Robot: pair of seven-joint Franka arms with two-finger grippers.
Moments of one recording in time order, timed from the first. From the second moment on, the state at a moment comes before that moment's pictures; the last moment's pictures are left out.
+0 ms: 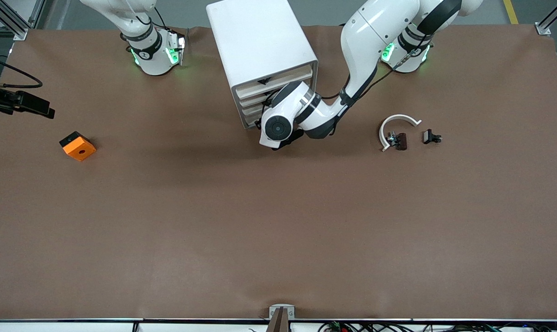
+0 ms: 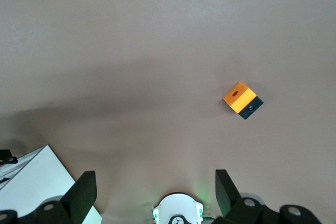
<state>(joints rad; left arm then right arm) -0.59 0.79 -0.37 -1.54 -0.31 1.93 -1.28 -0.15 0.11 0.13 -1.35 -0.02 1.26 0.10</state>
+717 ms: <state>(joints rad) -0.51 0.78 -0.37 -1.48 -0.17 1.91 -1.27 -0.11 0.09 0.06 -1.37 -0.01 1.30 0.10</state>
